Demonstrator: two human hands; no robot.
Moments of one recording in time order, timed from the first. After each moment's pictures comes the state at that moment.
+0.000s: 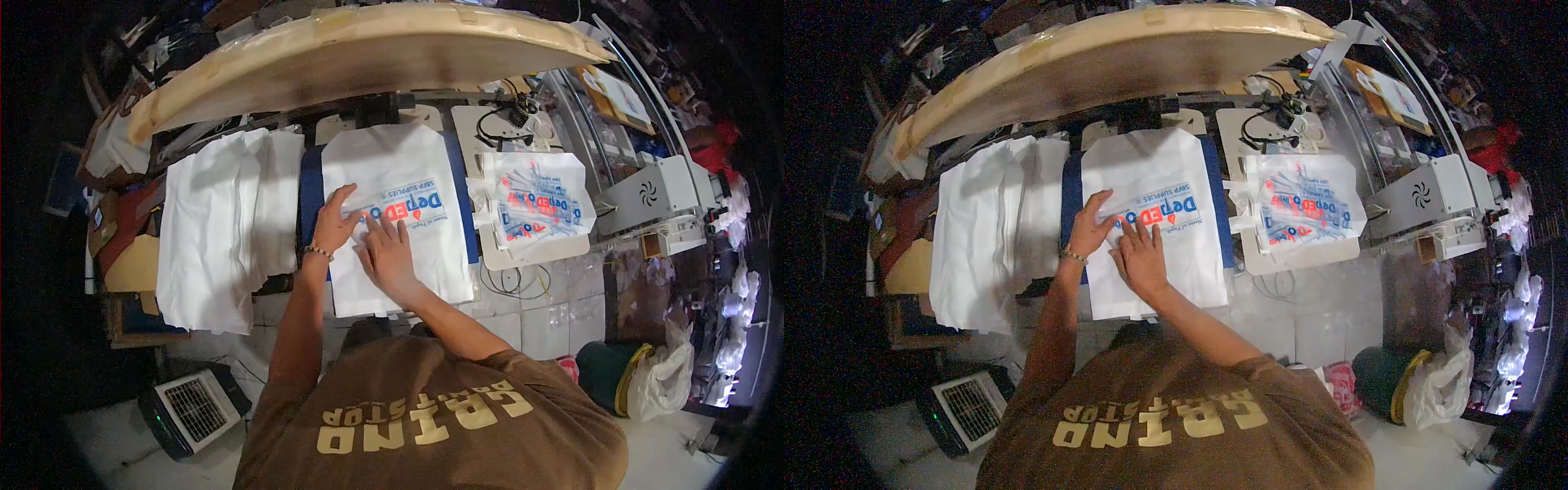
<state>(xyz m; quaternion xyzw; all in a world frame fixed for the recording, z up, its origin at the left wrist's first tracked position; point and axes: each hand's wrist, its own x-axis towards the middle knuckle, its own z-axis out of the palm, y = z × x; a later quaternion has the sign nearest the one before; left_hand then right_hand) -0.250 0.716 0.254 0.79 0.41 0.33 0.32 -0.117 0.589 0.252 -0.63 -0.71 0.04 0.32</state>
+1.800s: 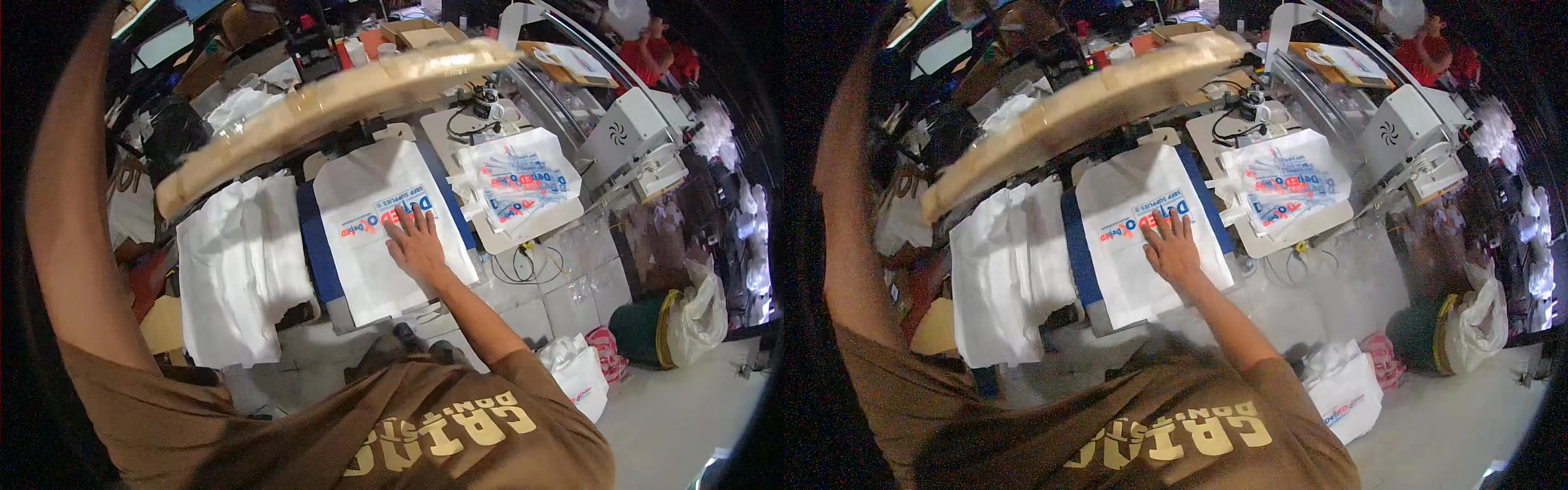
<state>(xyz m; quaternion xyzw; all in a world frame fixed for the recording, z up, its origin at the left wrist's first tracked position) -0.169 0.644 0.743 0.95 0.02 0.26 -0.20 -0.066 0.575 0.253 -0.69 -0.67 -0.04 0.27</state>
